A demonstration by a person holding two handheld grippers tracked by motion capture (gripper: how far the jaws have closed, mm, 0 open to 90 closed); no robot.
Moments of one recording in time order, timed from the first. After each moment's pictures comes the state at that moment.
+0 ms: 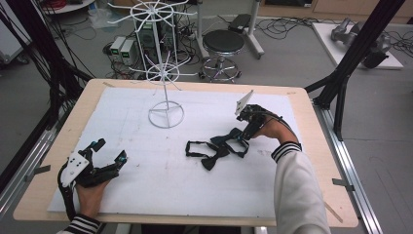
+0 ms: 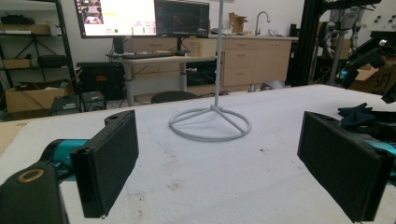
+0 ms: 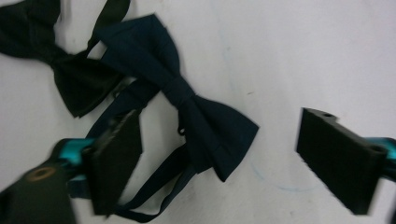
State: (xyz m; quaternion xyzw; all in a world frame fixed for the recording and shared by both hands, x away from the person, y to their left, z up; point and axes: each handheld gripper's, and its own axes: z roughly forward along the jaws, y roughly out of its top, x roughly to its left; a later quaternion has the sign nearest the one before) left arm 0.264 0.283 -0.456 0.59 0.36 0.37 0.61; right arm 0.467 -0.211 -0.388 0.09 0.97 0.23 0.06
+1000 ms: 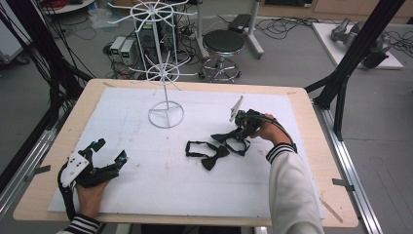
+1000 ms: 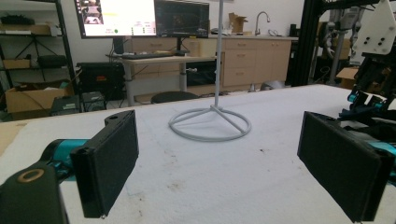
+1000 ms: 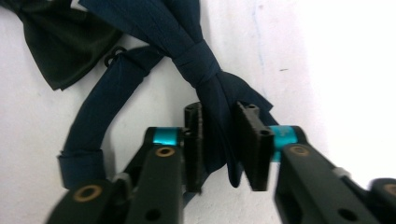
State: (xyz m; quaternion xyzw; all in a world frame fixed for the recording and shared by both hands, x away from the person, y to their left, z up) left arm 0.264 0.284 -0.456 0.59 0.36 0.37 0.61; right arm 0.469 -0.197 -0.405 0.08 0.98 0.16 0.04
